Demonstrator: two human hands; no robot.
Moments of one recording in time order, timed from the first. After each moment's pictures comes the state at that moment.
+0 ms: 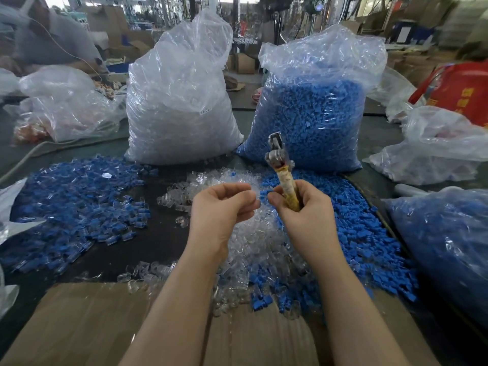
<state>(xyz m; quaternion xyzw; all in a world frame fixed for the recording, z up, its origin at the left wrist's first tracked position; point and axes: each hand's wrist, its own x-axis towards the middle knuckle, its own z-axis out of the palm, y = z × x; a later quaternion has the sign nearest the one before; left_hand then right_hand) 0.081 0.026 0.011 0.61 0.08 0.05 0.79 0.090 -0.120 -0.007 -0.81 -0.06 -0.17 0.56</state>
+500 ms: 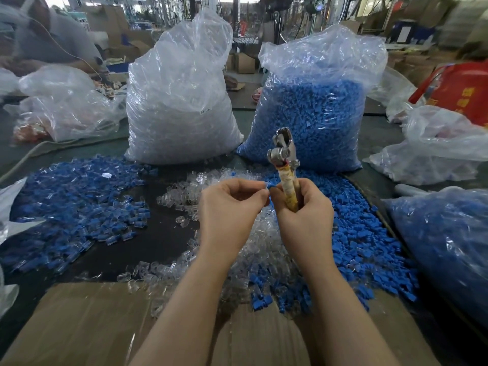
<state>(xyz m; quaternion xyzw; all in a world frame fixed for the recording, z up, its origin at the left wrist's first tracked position) 0.076 0.008 0.017 0.70 0.03 0.16 0.69 0.085 -0.107 -0.007 -0.79 -0.03 -0.25 0.55</state>
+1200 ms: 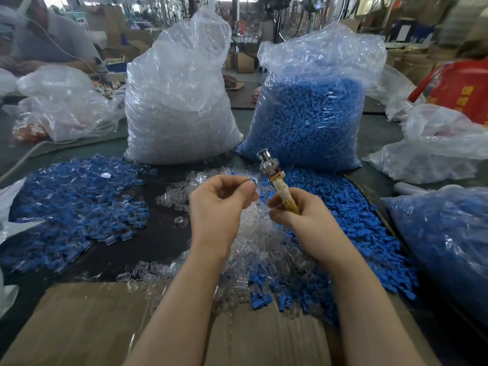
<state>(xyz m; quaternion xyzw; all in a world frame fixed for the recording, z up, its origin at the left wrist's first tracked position) 0.077 0.019 0.015 0.64 0.04 0.17 0.75 0.085 -0.134 0.001 -0.81 -0.09 0.00 0.57</state>
